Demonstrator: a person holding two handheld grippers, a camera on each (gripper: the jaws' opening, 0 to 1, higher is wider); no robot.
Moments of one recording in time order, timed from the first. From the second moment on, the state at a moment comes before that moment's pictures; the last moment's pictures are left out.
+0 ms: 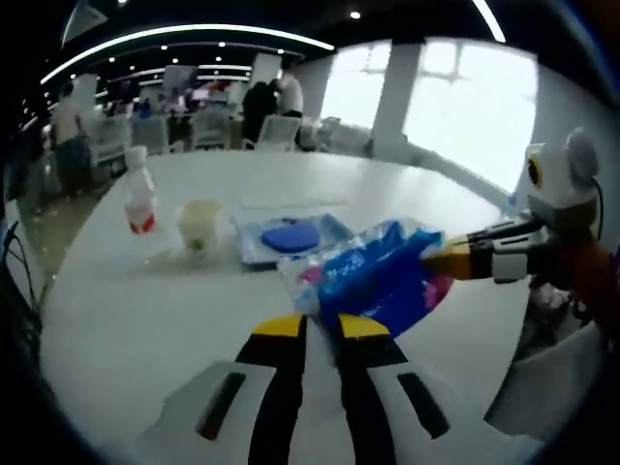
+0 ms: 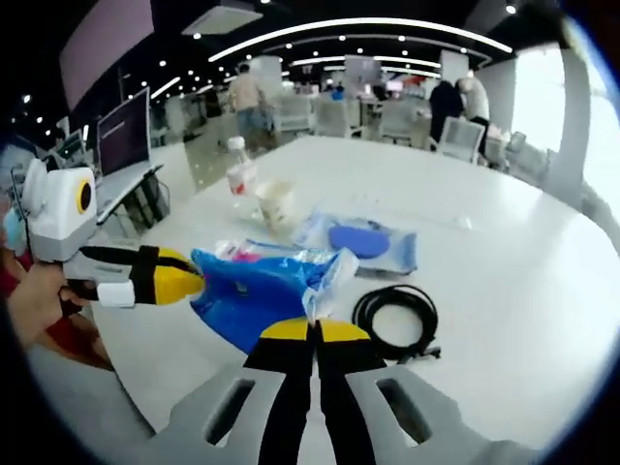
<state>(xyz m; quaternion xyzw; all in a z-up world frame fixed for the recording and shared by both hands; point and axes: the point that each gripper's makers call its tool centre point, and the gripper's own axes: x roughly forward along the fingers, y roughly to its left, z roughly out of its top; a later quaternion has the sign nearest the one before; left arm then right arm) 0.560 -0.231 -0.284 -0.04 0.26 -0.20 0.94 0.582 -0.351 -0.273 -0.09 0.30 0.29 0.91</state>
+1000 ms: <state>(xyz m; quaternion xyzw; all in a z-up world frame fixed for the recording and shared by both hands) 0.566 -0.222 -0.274 0.00 0.24 -0.19 0.95 0.630 -0.411 -0.246 -0.07 0.29 0.26 0.92</state>
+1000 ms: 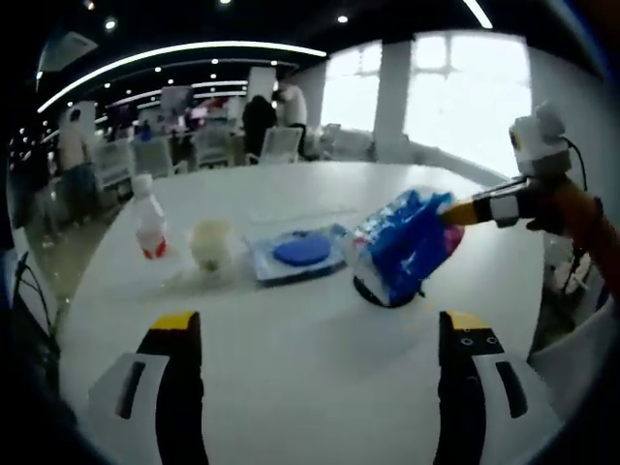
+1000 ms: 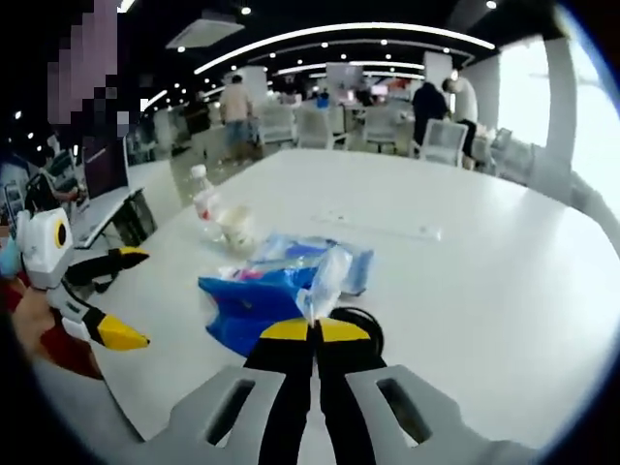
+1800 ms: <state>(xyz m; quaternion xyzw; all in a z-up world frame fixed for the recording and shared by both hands) 0.560 -0.222 -0.285 0.01 0.27 -0.20 0.94 0.697 -0.485 -0.252 -0.06 0.28 0.22 0.93</state>
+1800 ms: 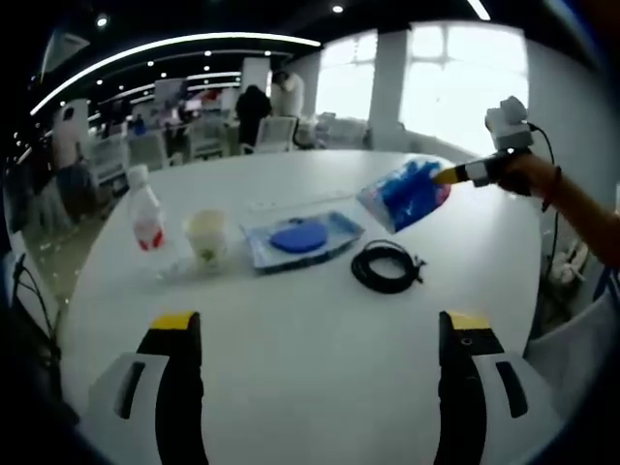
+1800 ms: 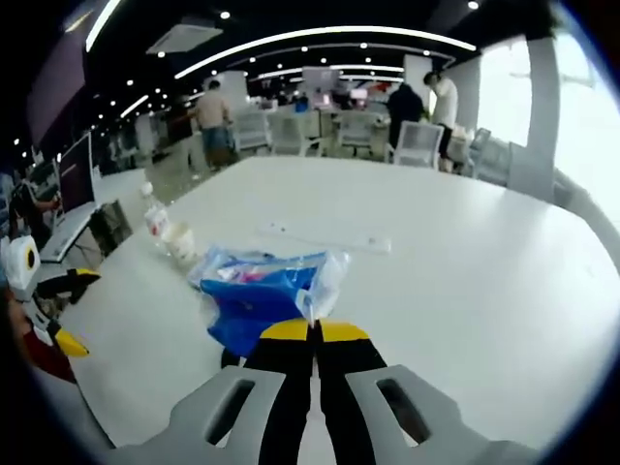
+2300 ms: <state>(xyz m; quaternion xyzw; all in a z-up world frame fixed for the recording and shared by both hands) 0.555 -0.221 -0.299 0.02 0.29 -0.21 0.94 0.741 -0.509 -0.281 -0.07 0.28 0.23 0.93</state>
